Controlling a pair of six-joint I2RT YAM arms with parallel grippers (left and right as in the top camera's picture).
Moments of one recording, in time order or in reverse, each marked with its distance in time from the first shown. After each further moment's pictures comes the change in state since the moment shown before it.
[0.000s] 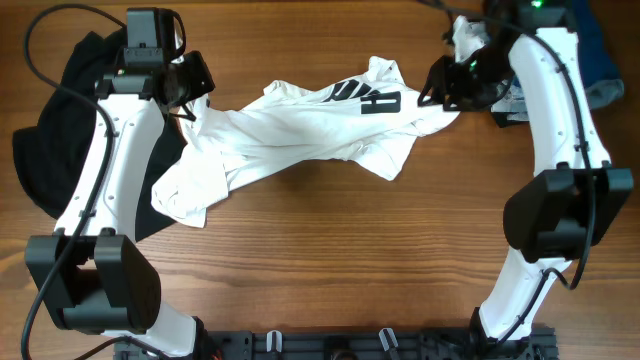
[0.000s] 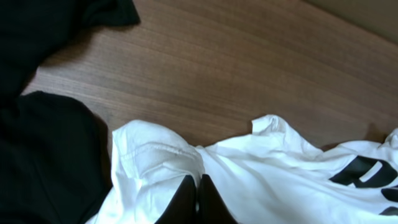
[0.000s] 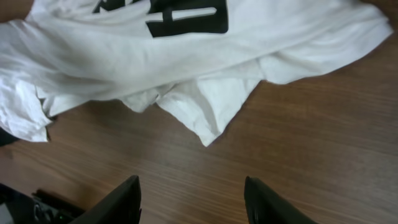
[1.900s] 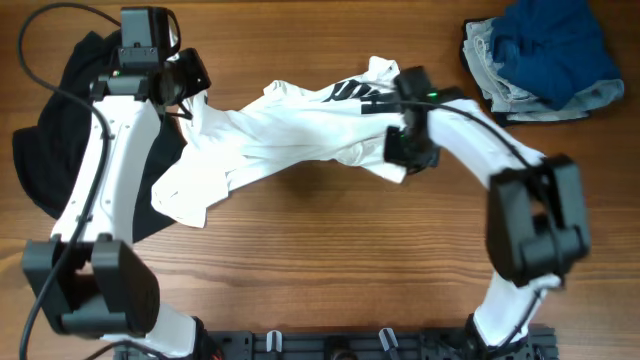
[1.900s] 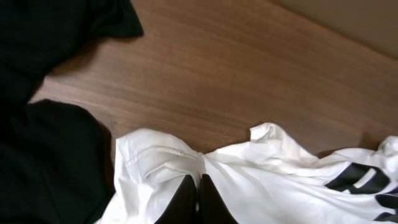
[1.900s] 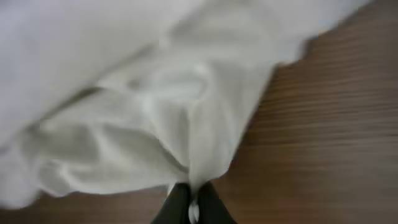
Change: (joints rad) left arm 0.010 -0.036 0.000 0.015 0.000 0.004; right arm 0.200 -0.156 -0.685 0.620 0.294 0.419
